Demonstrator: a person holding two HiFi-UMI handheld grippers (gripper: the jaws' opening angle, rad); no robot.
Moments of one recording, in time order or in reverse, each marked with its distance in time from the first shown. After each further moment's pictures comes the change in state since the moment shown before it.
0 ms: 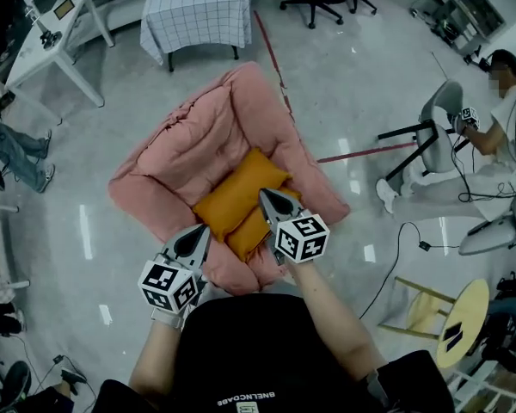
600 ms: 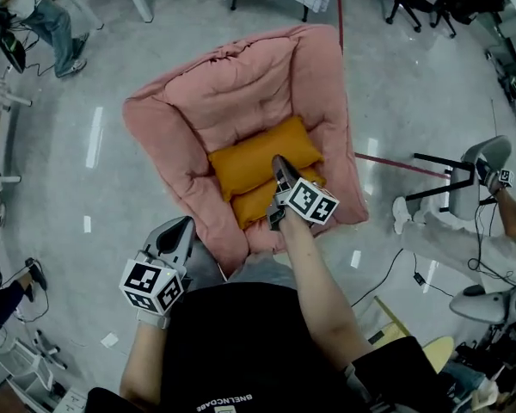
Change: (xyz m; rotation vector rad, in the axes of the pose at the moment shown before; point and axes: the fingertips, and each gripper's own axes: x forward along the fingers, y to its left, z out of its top) left arm -0.070 0.012 -0.079 -0.186 0.000 0.345; right arm 0.083 -0.049 -0.097 0.428 0.136 0.063
